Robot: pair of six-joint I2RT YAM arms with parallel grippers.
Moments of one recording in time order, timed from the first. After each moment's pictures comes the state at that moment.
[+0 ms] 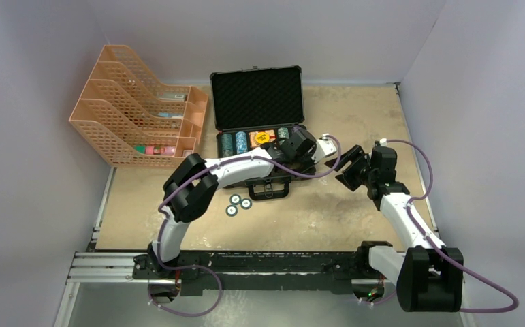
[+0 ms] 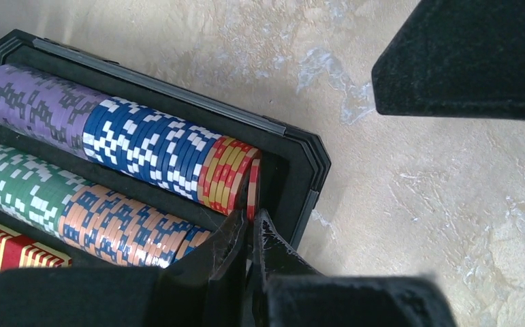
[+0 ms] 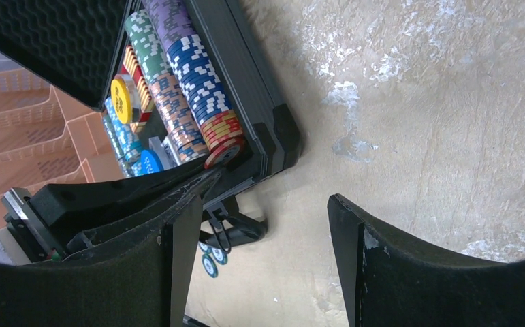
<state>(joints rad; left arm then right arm) -0.95 2.08 1.61 -0.32 -0.04 0.24 -0.02 1.05 0.53 -0.17 -0.33 0.89</state>
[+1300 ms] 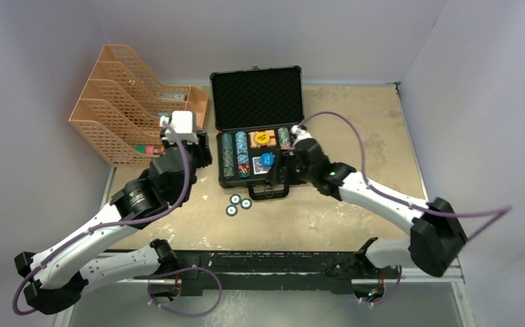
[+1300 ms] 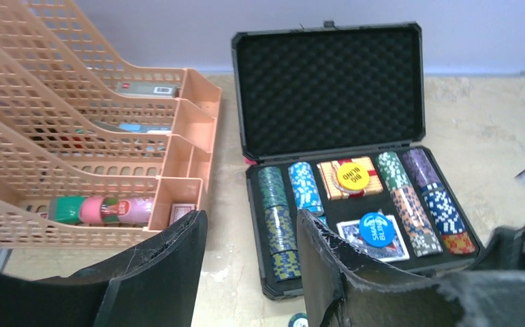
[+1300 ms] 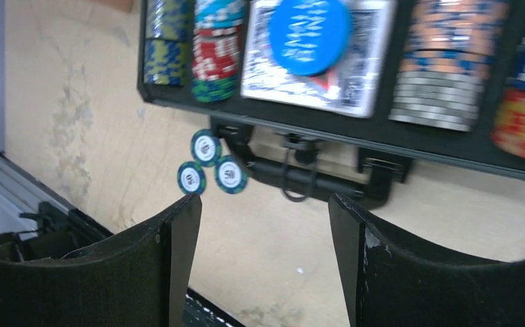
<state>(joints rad) -0.94 0.89 1.08 -0.43 -0.87 -0.23 0.68 1.28 0.83 -0.22 -0.04 0.66</state>
